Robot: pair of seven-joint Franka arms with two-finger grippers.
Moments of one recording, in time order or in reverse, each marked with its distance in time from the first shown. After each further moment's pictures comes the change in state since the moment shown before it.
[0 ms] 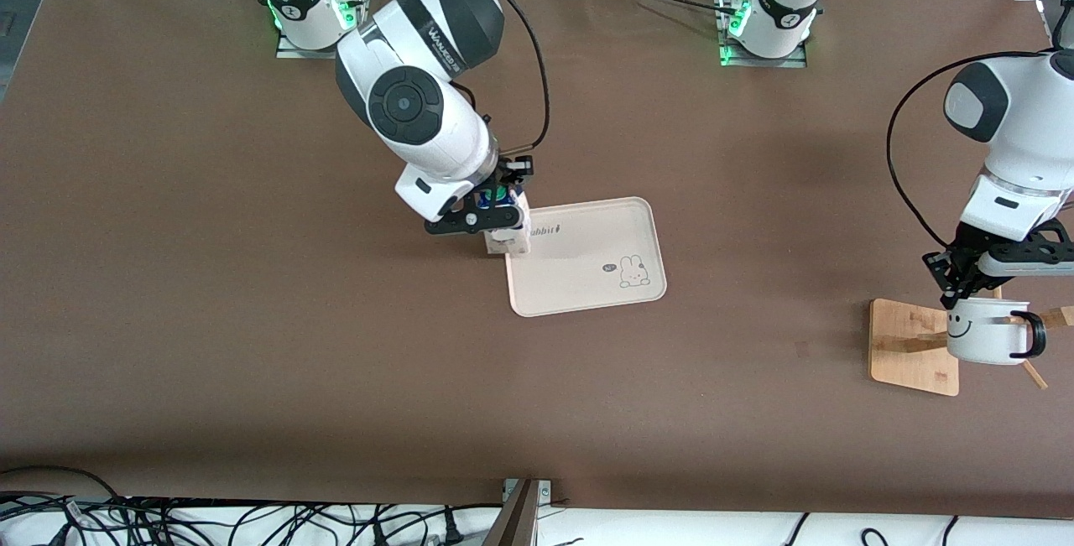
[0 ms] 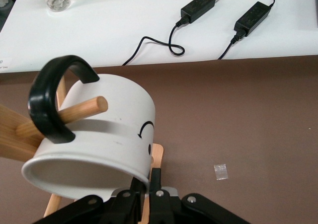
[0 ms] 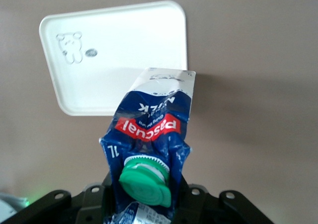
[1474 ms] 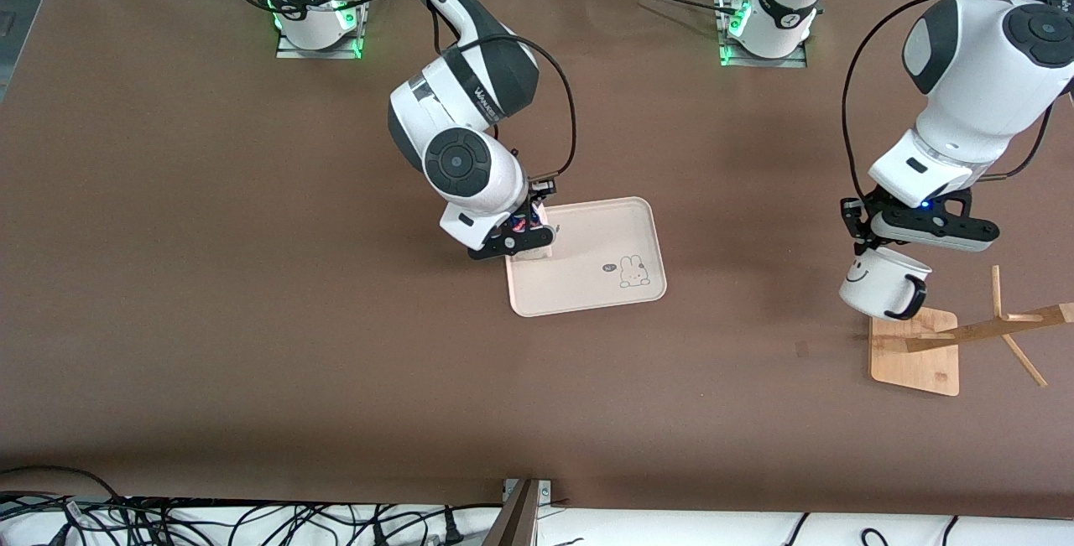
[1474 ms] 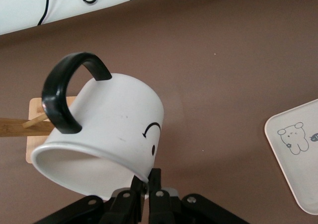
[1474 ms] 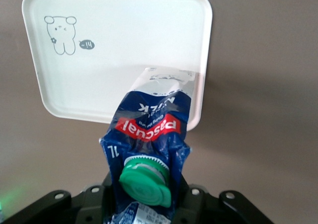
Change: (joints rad) left arm -0.223 -0.131 -0.015 0.082 0.000 -0.535 -0.003; right arm 0.072 0.168 -0.083 0.091 0.046 0.045 -0.129
